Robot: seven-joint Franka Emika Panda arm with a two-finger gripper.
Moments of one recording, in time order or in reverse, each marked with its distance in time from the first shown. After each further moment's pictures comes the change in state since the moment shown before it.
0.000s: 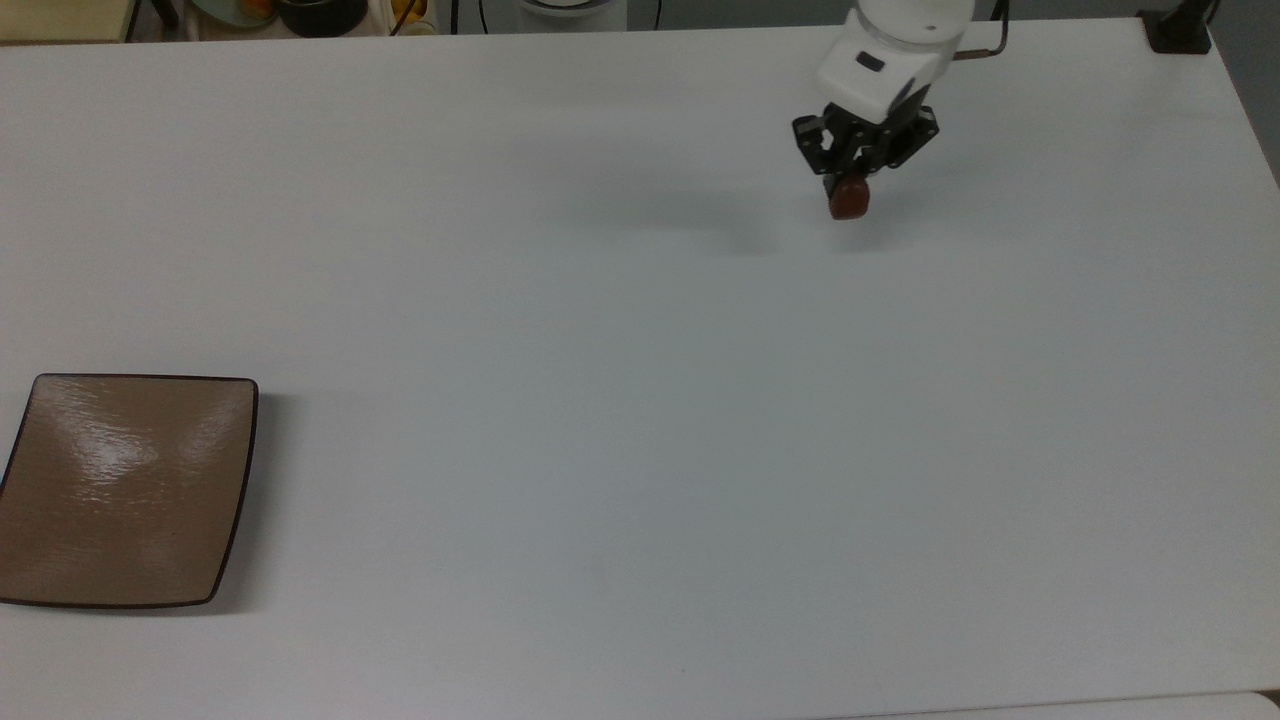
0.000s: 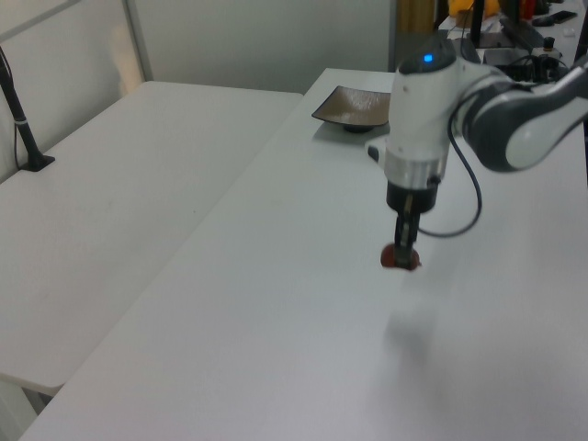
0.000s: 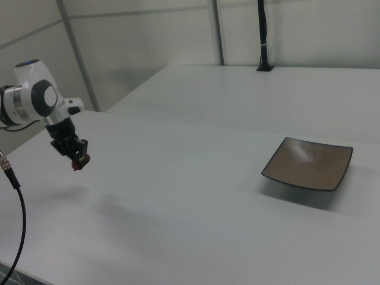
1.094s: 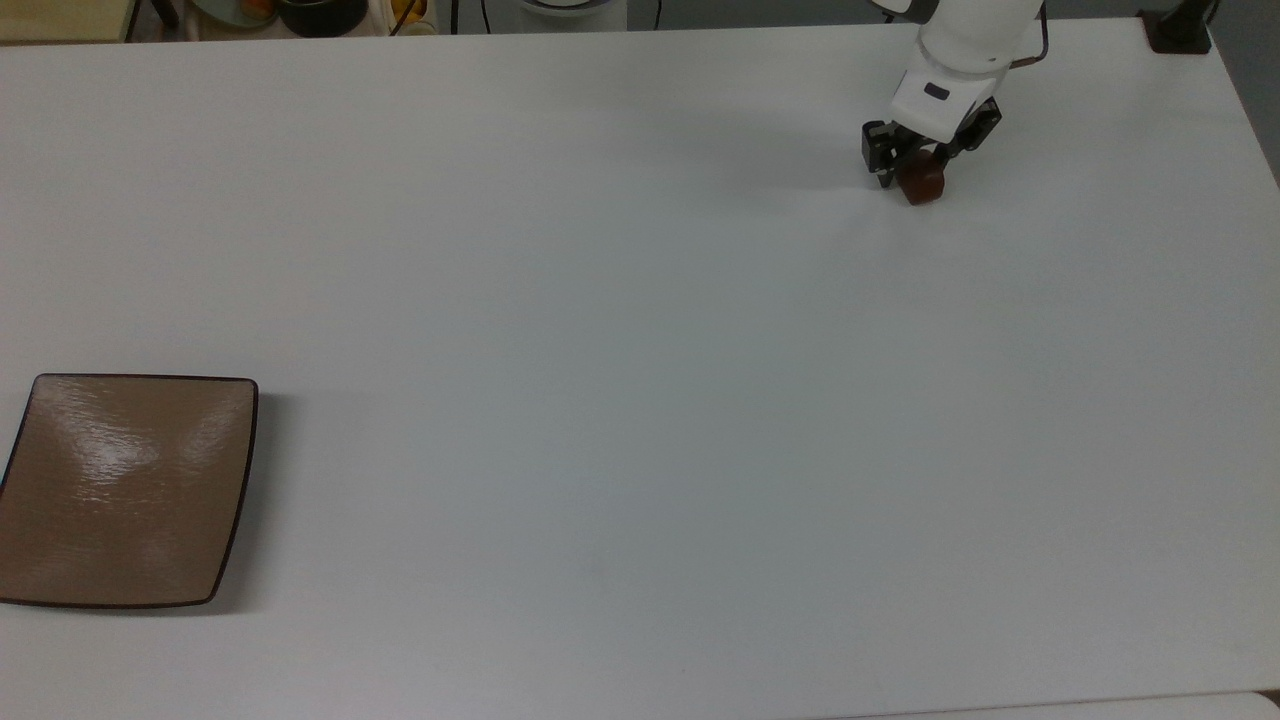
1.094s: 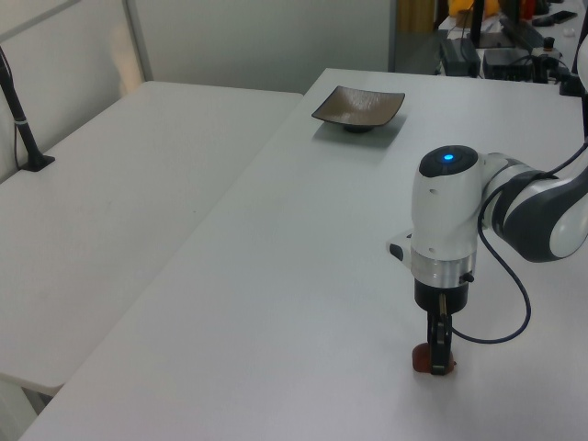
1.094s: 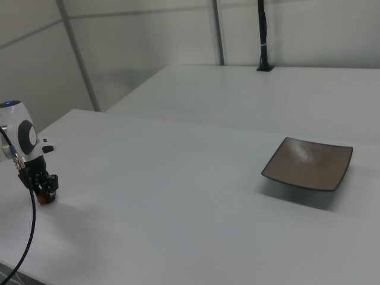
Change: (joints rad) arm 0.039 0.156 0.168 -0.101 0.002 0.189 0.115
